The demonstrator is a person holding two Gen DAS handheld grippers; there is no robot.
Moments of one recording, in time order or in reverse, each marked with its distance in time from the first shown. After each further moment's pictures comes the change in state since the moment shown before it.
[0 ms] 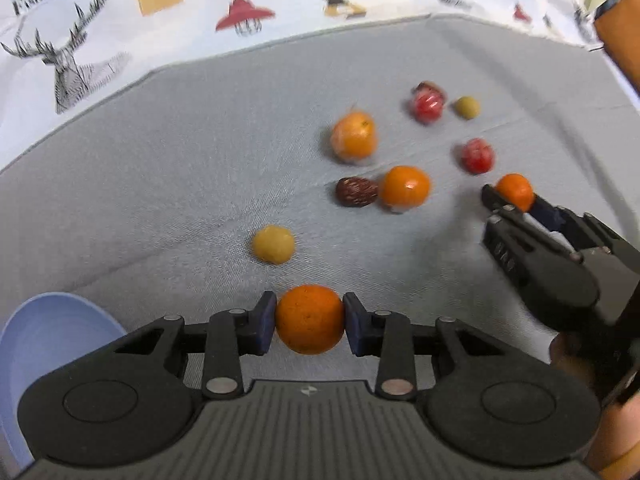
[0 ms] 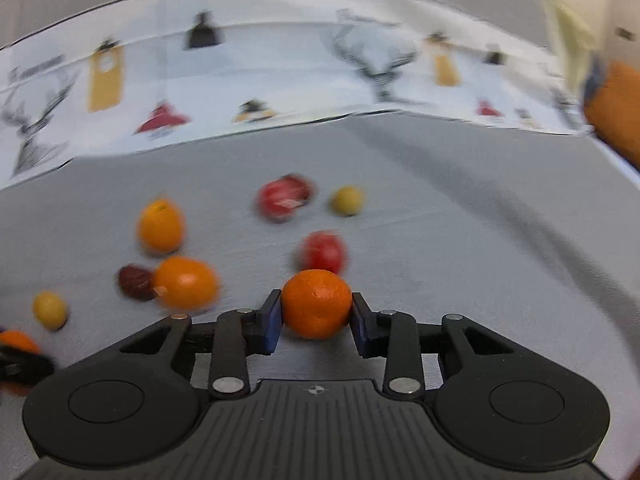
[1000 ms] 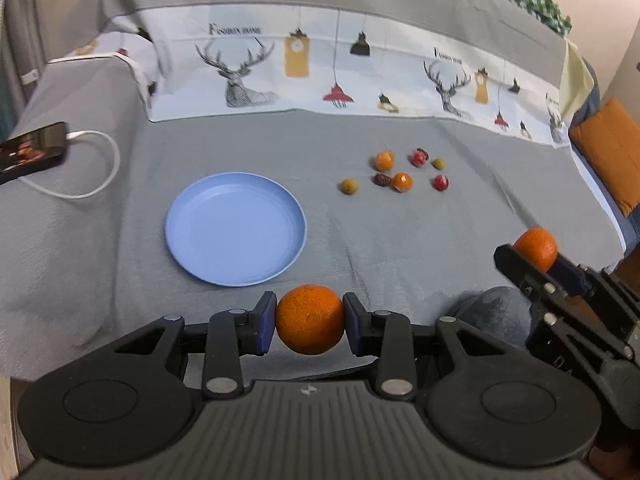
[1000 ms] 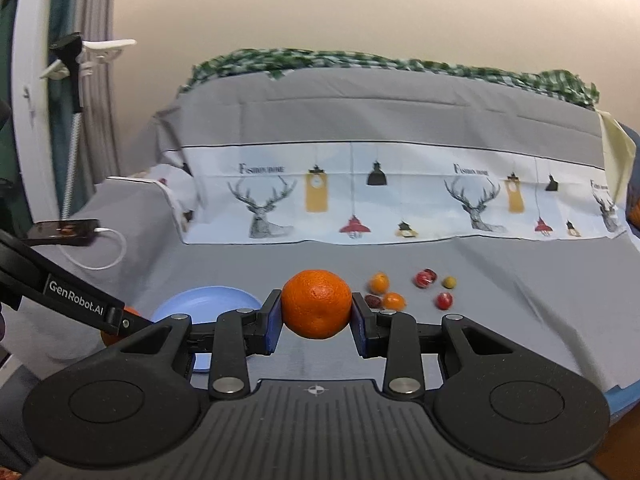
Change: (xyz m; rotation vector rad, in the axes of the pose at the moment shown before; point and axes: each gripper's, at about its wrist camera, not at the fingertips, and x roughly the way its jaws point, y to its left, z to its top) left arm -0.282 0.060 -0.227 -0.239 -0.252 0.008; right arm -0.379 0.031 -0.054 -0.151 -0.258 0.384
